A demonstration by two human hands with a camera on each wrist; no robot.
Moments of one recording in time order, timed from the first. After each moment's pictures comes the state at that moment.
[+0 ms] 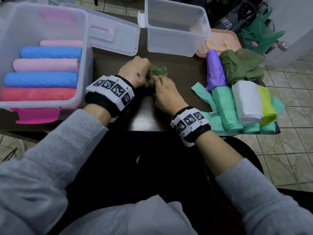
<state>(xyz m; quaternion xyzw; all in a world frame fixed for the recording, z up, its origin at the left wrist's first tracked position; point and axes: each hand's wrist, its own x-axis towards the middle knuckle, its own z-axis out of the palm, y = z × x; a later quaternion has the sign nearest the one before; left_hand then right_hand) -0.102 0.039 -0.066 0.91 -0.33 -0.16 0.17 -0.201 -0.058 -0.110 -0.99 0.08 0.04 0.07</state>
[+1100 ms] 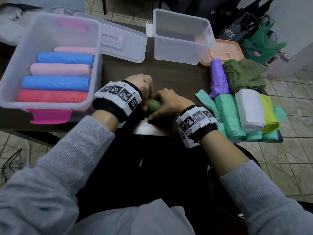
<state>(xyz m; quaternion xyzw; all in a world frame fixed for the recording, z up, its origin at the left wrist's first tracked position) -0.110 0.057 -0.048 0.88 -0.36 -0.32 0.05 -0.197 -0.055 -0.080 -0.95 0.10 0.22 0.17</state>
